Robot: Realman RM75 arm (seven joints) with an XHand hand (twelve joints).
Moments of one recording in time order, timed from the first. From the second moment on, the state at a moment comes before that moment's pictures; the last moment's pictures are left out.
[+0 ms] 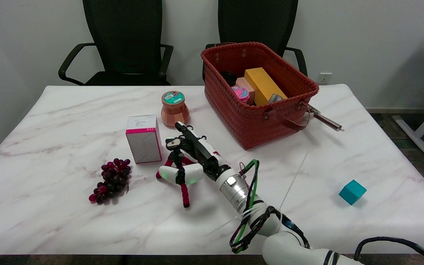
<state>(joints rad) 0.09 -1.35 -2.23 1.28 1.03 0.50 0.74</state>
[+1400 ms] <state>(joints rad) 0.11 -1.41 -2.25 1.22 1.03 0.58 0.74</state>
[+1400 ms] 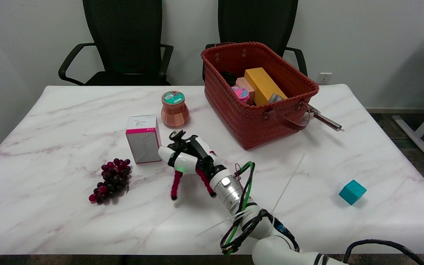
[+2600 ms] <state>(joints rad) 0.18 -1.37 -2.25 1.32 1.01 0.71 0.74</state>
